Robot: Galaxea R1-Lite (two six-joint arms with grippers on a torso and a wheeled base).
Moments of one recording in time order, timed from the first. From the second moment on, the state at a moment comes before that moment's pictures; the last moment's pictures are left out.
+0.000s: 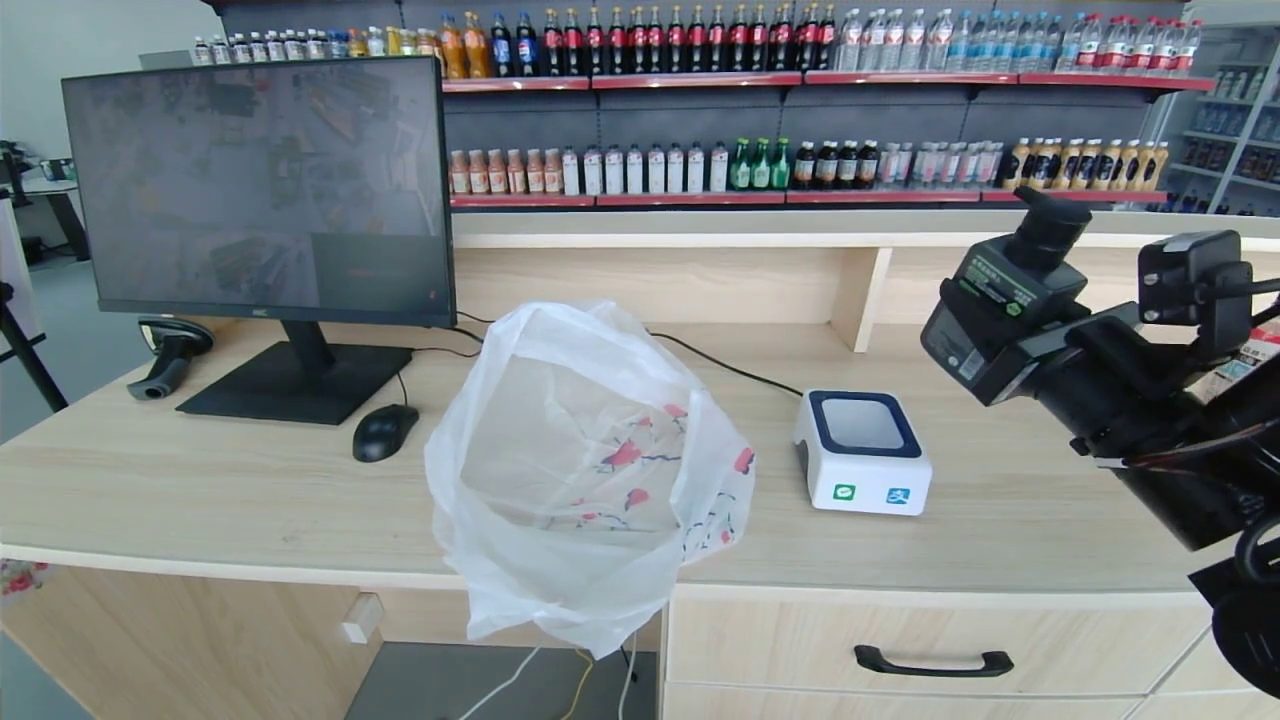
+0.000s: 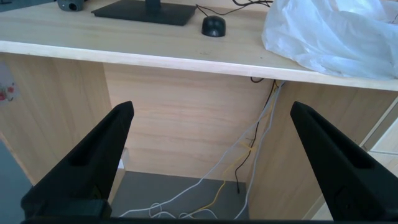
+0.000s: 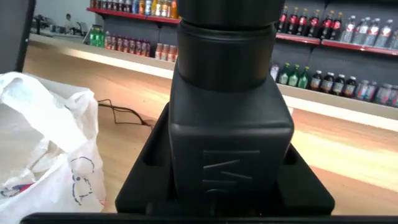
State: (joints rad) left arm 0.00 0.00 0.00 -0.01 0.00 0.00; right arm 0.24 1.71 -0.50 -1.57 0.09 -0.14
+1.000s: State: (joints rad) left arm 0.00 0.00 0.00 -0.01 0.00 0.00; right arm 0.22 1.71 -0.47 -1.57 0.05 -0.05
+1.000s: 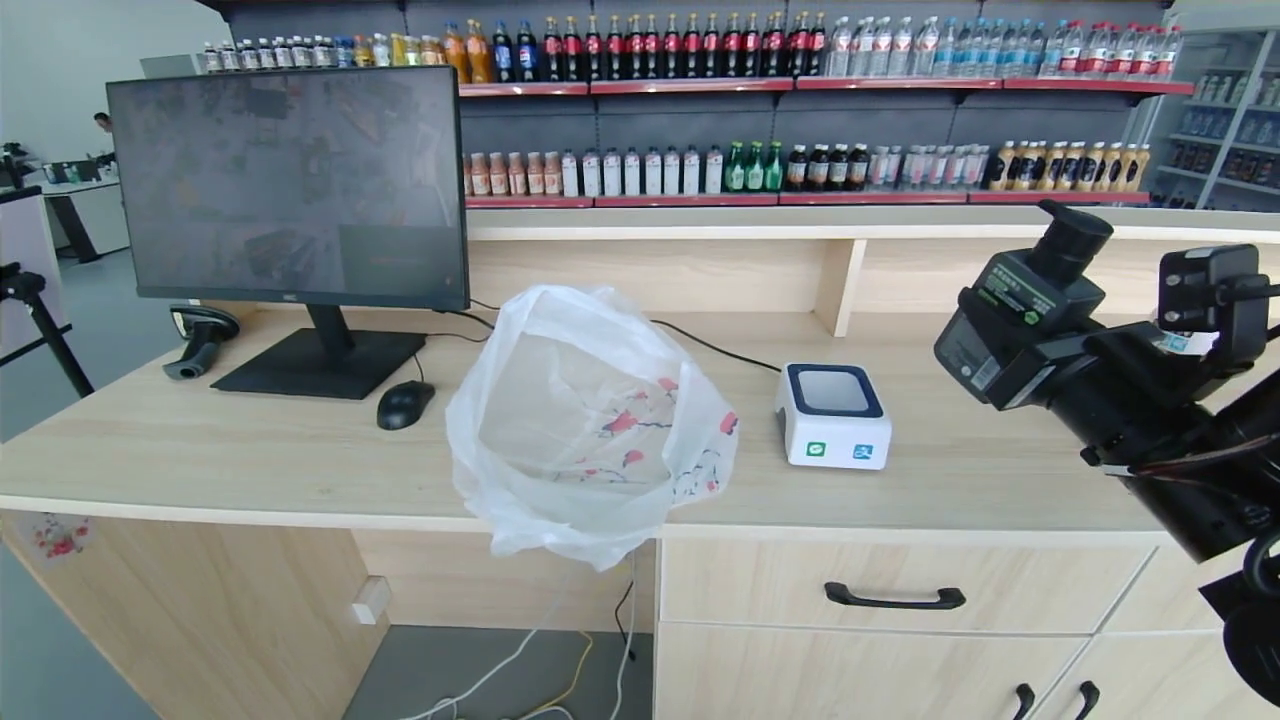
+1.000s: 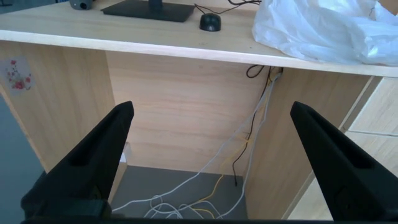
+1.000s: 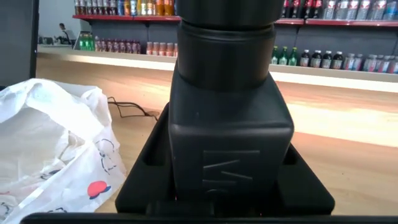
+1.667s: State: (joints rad) left arm 0.00 0.00 0.00 -0.01 0.00 0.00; right arm 0.22 1.69 -0.46 -1.57 0.05 -0.05
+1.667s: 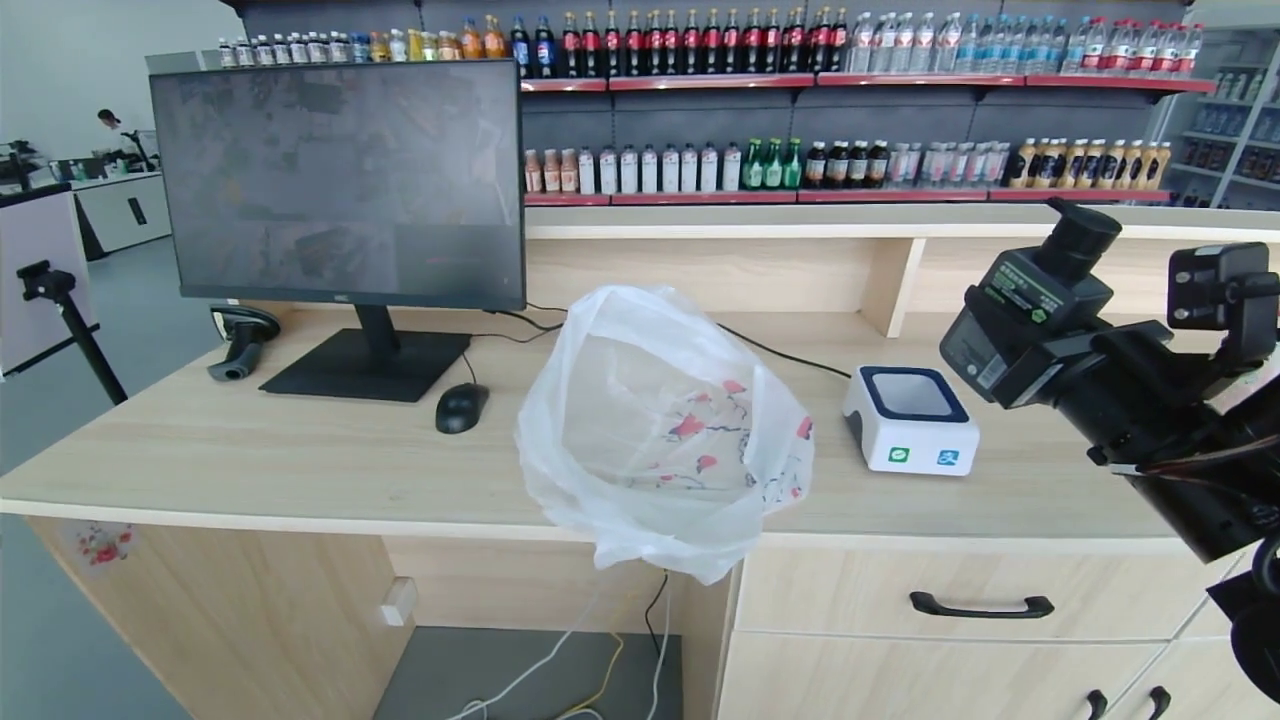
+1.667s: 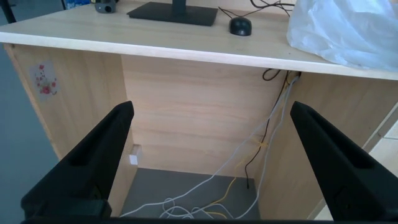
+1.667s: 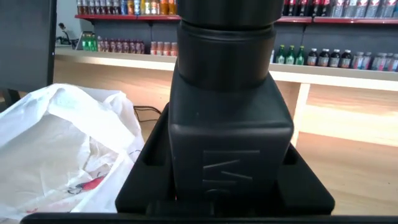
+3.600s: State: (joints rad) left arm 0.00 0.00 0.00 -0.01 0.00 0.00; right arm 0.22 1.74 -0.39 -1.57 0.05 -0.05
